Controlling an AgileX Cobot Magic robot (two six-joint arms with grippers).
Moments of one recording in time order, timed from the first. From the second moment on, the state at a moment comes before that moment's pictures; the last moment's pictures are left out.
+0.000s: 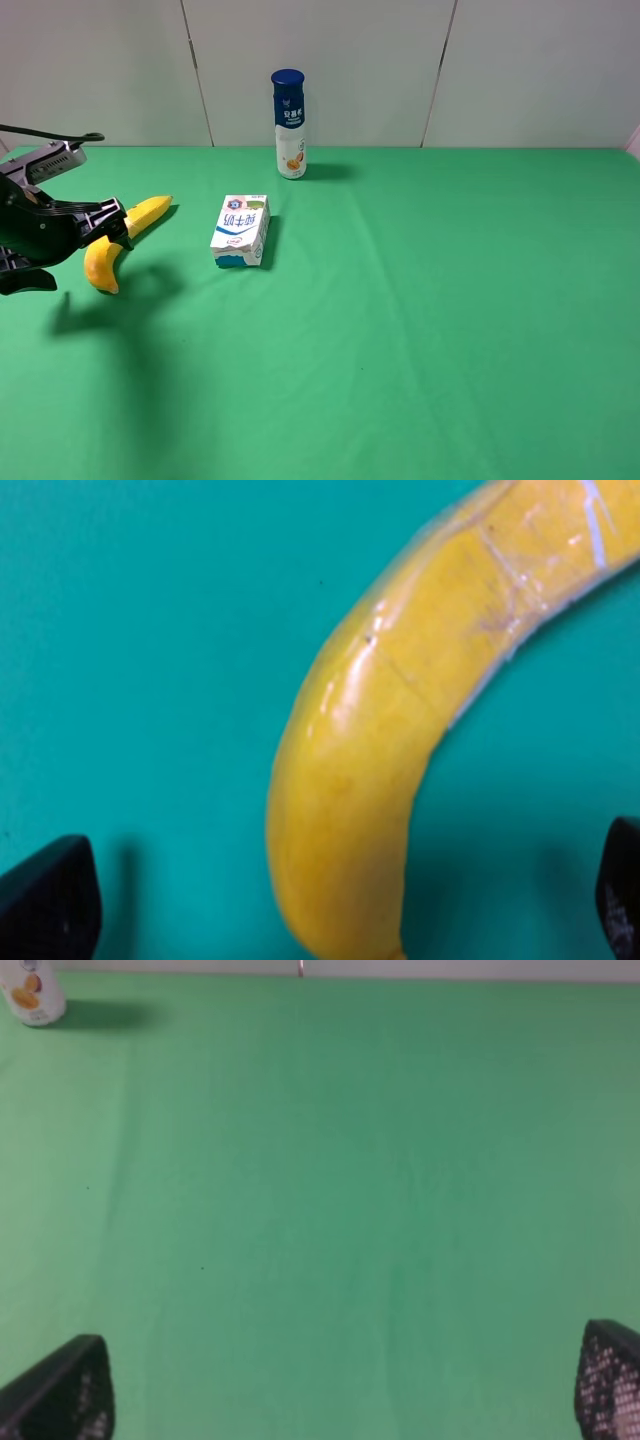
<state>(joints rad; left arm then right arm) -0.08 1.68 -0.65 0.06 0.11 -0.63 0.10 -0.01 -0.49 0.04 1.03 -0.06</state>
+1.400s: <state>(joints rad) -0.08 0.92 -0.84 0.06 0.99 -0.13 0.10 -0.01 -0.49 0.04 1.03 -0.06</state>
